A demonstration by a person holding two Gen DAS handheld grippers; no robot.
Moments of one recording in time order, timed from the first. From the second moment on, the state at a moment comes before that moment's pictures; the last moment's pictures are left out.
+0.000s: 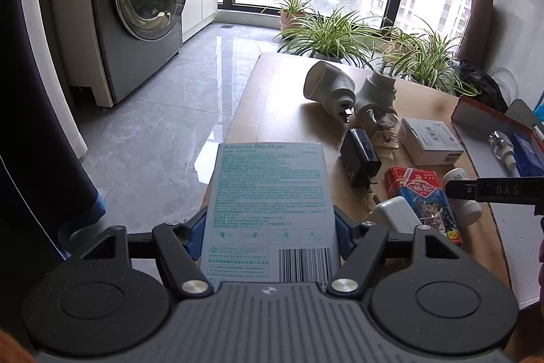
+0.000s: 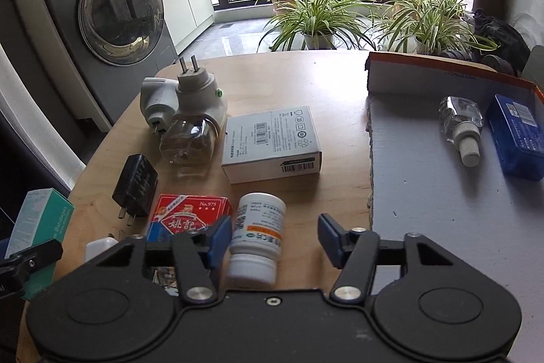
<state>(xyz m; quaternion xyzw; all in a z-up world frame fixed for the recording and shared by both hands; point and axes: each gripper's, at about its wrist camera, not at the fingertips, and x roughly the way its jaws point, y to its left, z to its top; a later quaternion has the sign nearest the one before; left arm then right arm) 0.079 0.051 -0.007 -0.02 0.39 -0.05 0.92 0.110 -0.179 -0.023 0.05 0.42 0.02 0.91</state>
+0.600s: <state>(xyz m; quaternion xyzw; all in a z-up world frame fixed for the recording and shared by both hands) 0.050 0.028 0.013 -0.03 0.36 -0.07 0.93 0.050 -0.192 0.021 0.04 0.37 0.04 0.93</state>
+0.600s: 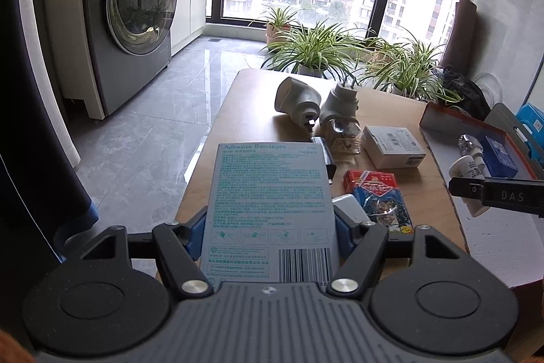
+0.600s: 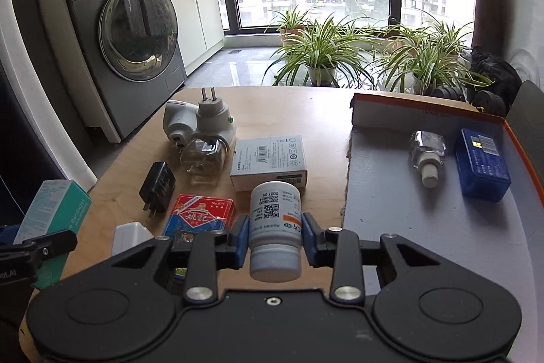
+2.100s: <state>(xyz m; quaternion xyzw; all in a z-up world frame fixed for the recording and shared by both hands) 0.019 -0.140 0.036 0.02 0.33 -0.22 0.92 -0.055 -0.303 0.052 0.09 0.31 -0.08 0.94</state>
